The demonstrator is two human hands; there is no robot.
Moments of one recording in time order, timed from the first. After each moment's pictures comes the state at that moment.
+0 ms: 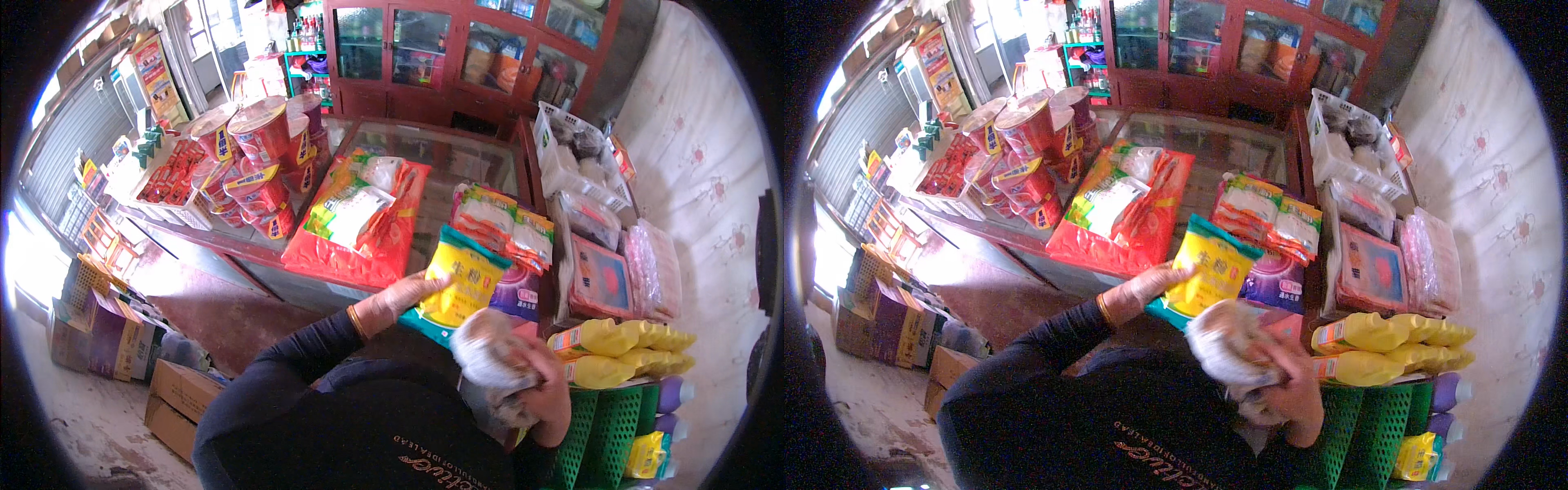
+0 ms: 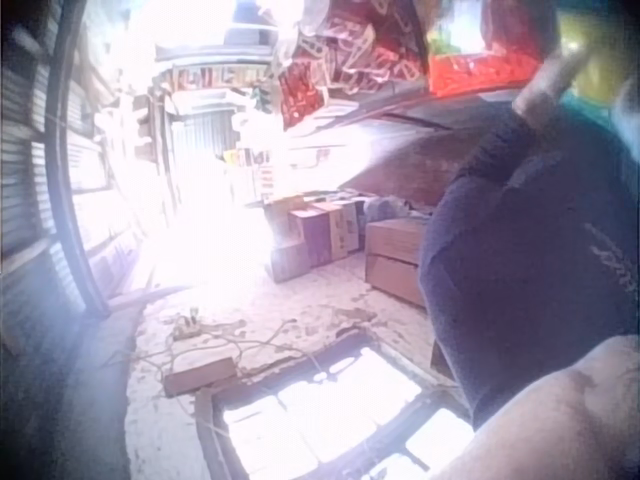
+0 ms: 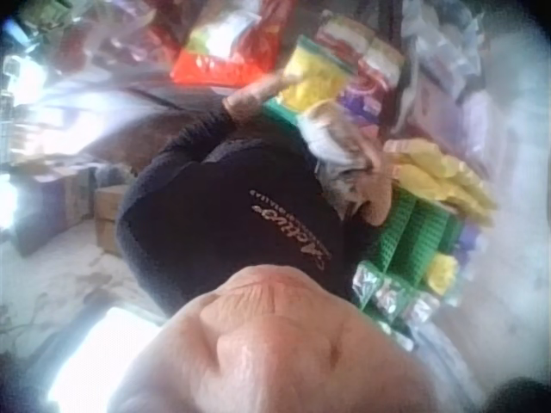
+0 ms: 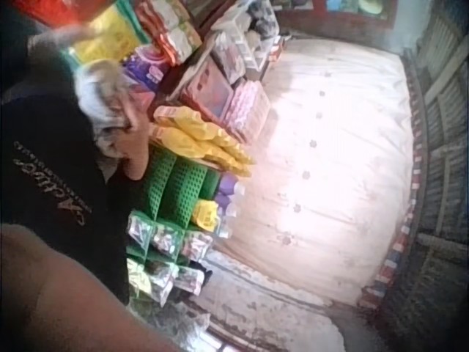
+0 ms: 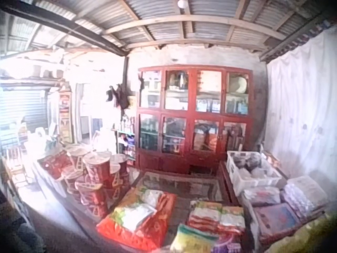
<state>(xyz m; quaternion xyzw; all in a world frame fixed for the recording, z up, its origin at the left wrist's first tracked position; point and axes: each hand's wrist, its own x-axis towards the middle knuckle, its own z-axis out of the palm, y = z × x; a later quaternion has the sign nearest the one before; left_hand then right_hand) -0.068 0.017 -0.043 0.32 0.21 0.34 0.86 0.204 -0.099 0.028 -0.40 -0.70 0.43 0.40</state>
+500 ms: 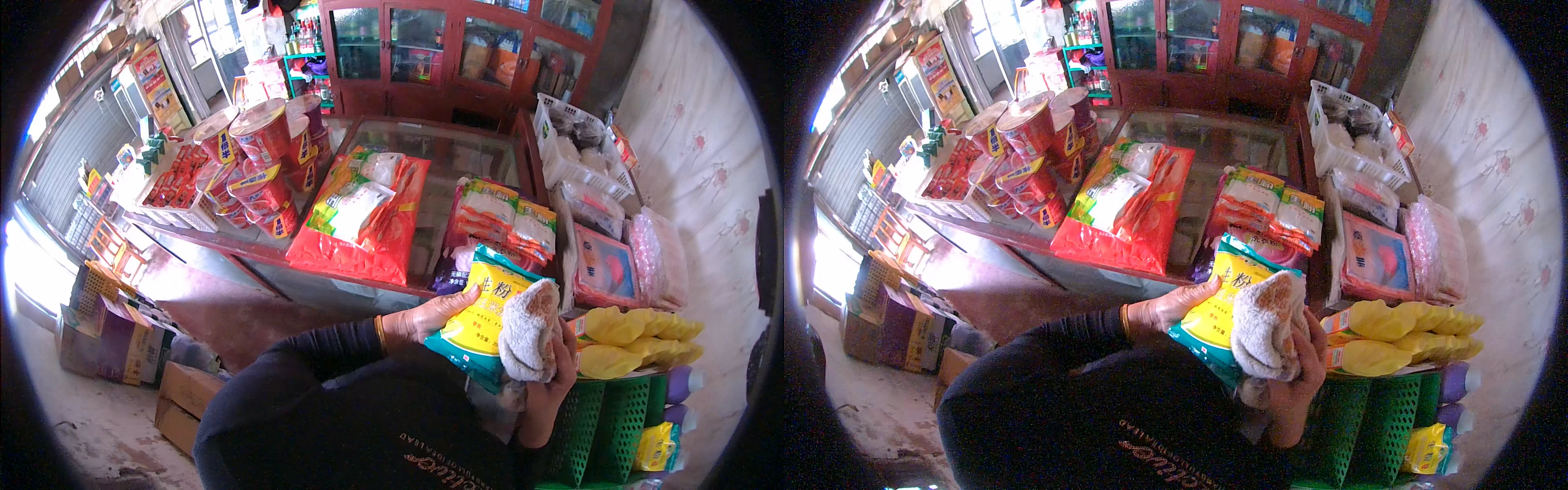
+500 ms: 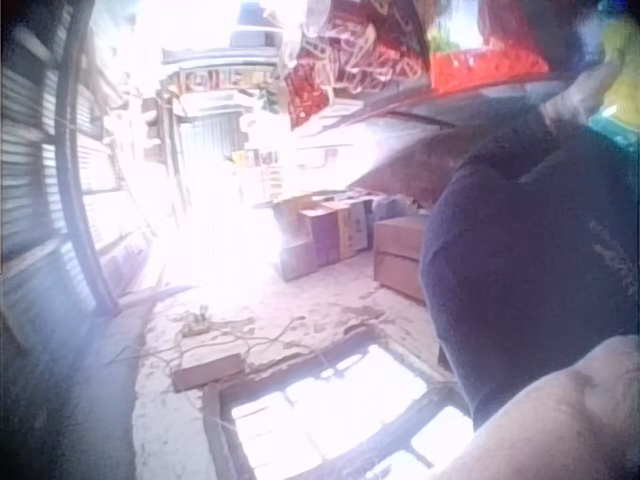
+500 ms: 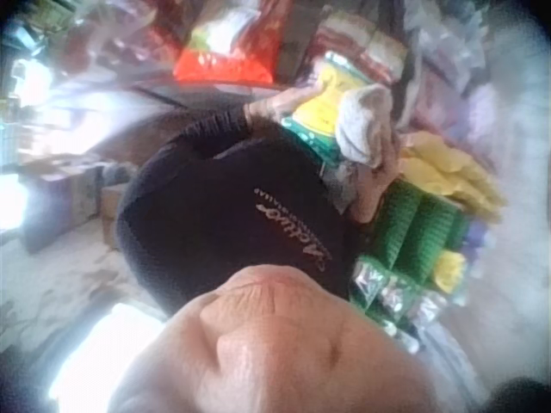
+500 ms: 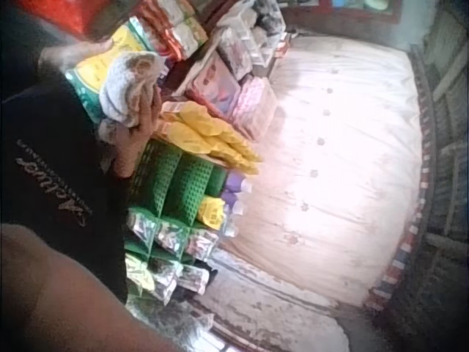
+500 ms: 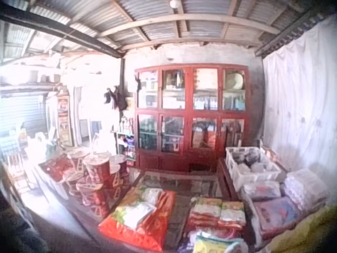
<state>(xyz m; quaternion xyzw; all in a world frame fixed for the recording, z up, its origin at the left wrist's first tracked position) -0.028 -0.019 -0.029 0.17 0.09 0.25 0.95 0.180 -0.109 0.016 -0.43 -0.67 0.15 0.59</state>
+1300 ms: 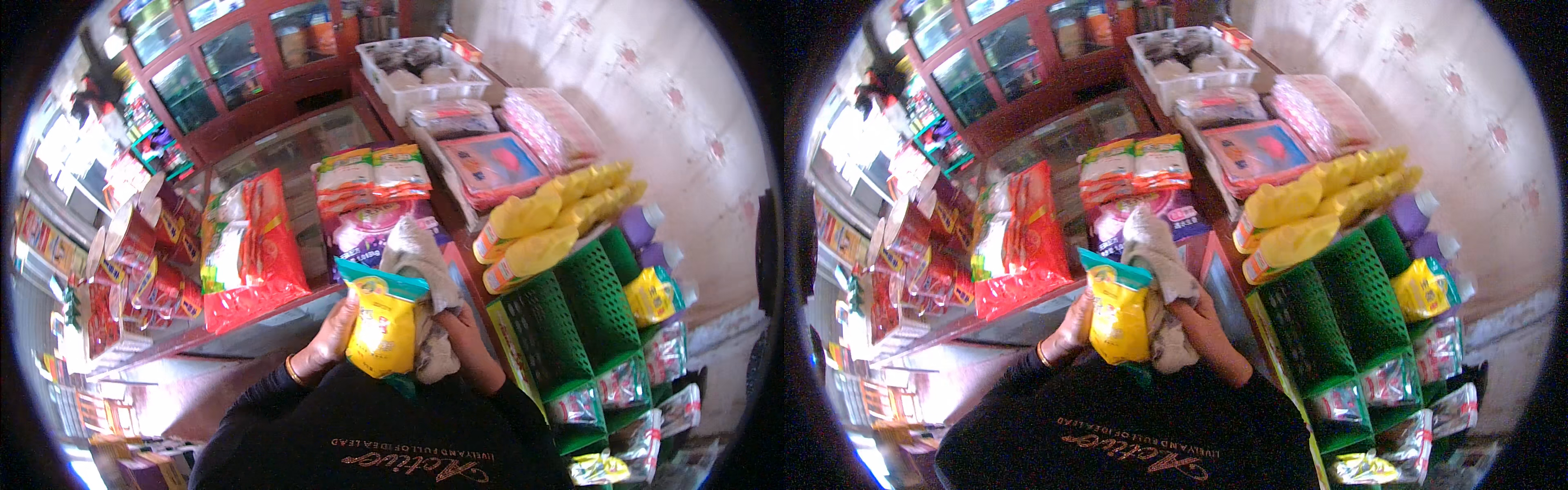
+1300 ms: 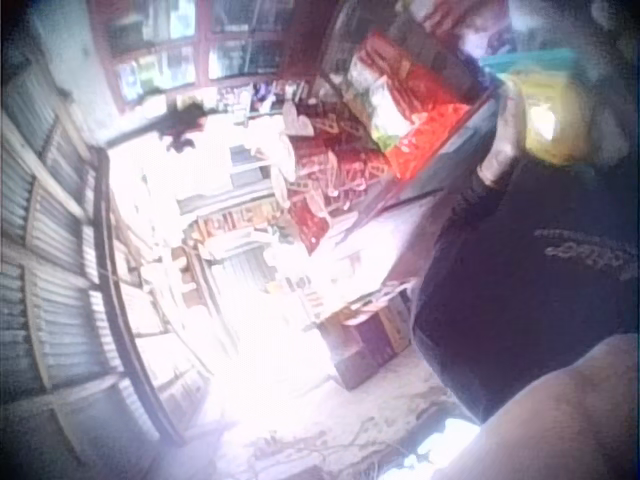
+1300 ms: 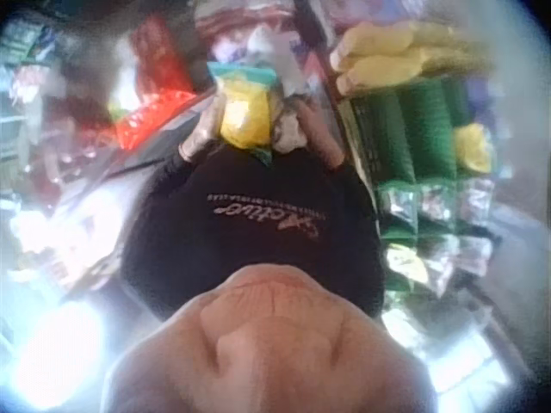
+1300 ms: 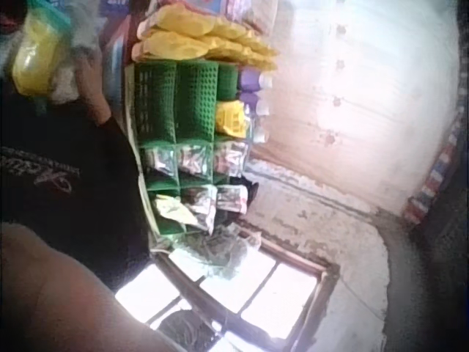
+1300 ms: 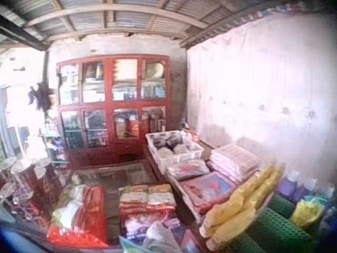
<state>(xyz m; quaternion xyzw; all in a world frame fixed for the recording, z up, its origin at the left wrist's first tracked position) -0.032 -0.053 -0.027 0.43 0.22 0.29 0.83 0.164 -0.140 -0.027 -0.44 -0.27 0.60 0.62</state>
